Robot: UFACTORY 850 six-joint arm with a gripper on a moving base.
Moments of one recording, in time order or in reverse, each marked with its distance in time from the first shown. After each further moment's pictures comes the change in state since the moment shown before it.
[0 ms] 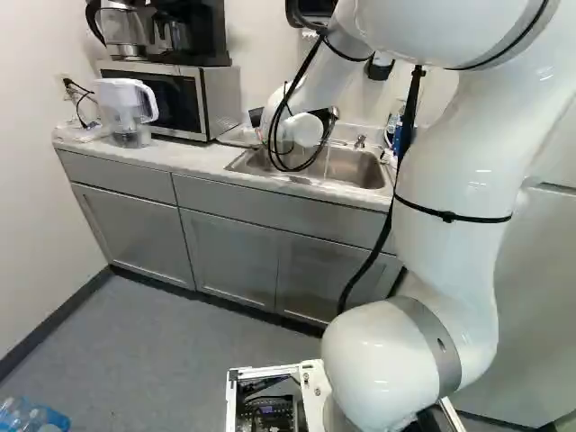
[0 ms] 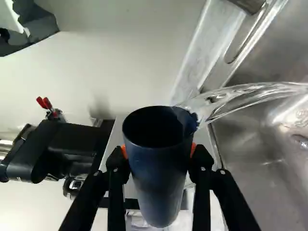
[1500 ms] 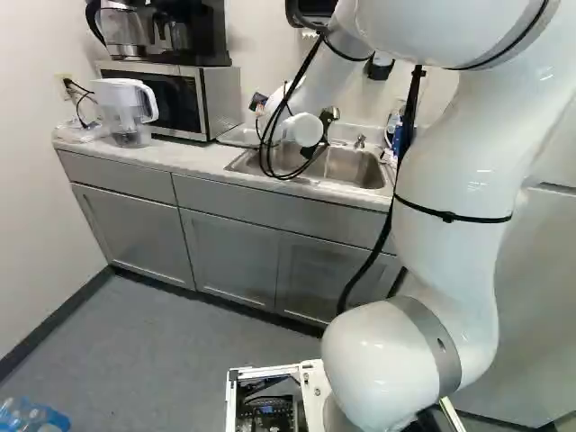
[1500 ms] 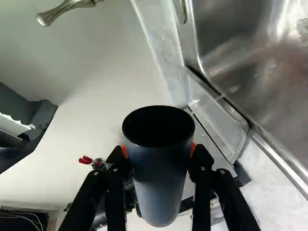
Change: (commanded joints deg) arm 0.0 0.0 0.0 0.0 0.0 35.5
